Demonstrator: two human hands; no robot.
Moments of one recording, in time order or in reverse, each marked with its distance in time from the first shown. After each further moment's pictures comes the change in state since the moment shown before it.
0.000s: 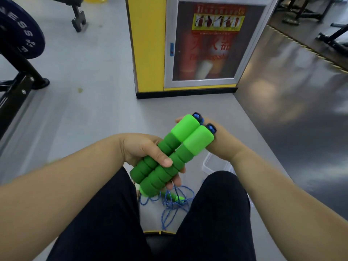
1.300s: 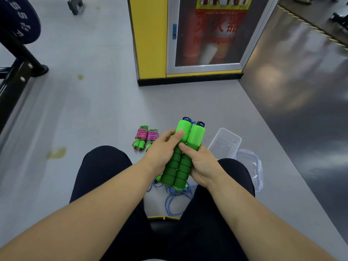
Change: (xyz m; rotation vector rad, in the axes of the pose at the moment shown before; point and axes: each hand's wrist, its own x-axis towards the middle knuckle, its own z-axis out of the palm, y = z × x) left_hand 0.075 -0.061 0.011 -0.293 1.109 0.420; right_hand -0.024 0.028 0.099 1.196 0.334 0.484
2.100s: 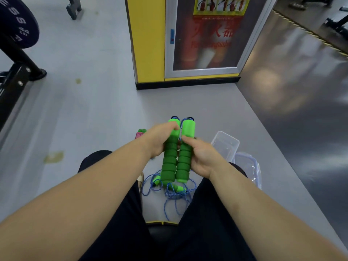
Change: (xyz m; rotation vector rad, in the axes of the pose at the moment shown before) left_hand 0.022 0.052 0.007 0.130 -0.030 -0.227; right_hand 0.017 -0.027 0.003 -0.048 0.027 0.168
